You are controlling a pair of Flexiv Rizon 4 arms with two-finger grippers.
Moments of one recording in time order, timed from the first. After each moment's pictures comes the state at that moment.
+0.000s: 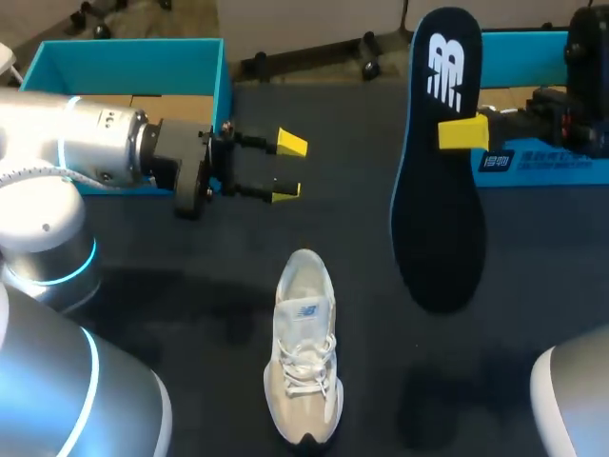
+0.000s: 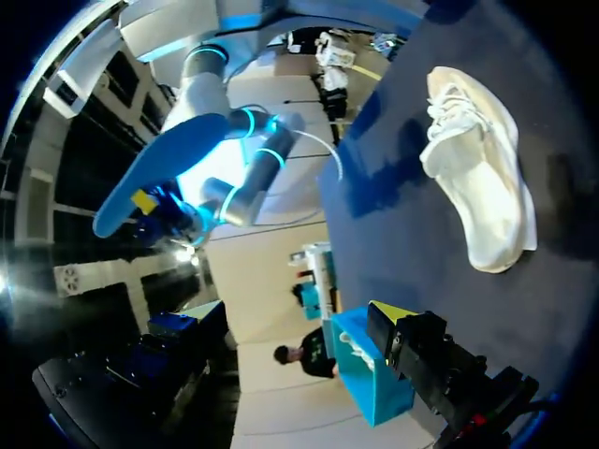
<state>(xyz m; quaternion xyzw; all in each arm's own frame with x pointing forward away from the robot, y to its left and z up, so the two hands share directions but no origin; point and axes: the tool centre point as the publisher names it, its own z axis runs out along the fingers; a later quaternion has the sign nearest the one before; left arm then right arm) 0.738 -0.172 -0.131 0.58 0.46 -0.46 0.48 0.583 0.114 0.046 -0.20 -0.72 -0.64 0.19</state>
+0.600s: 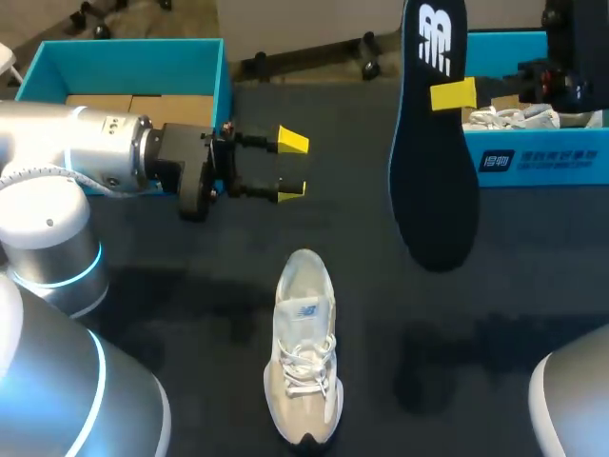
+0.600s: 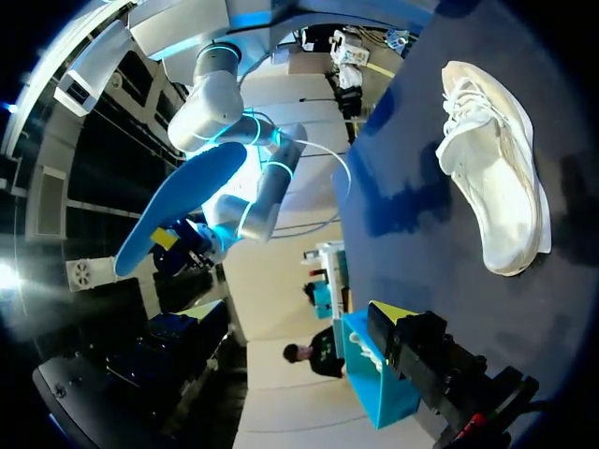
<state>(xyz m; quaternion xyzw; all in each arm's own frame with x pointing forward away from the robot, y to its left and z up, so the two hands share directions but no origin) 0.740 -0.176 -0.131 0.57 0.45 -0.48 0.49 0.636 0.110 0.038 -0.23 -0.72 -0.62 0.22</state>
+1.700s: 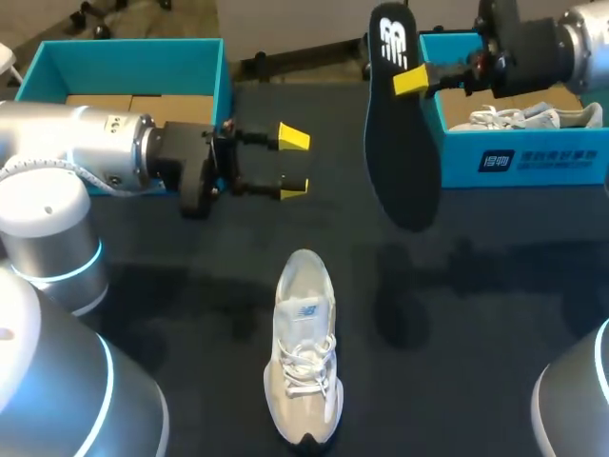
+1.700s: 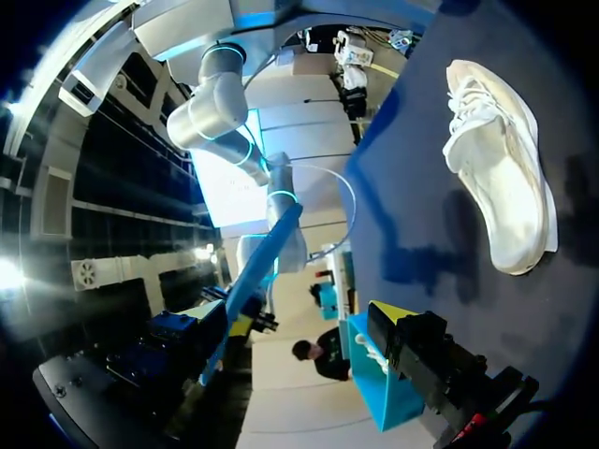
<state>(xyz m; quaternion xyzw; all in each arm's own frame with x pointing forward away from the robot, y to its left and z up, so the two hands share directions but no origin) 0.742 -0.179 -0.126 0.56 0.44 -0.49 0.50 0.764 0.118 -0.048 -0.35 -0.68 -0.56 0.33</state>
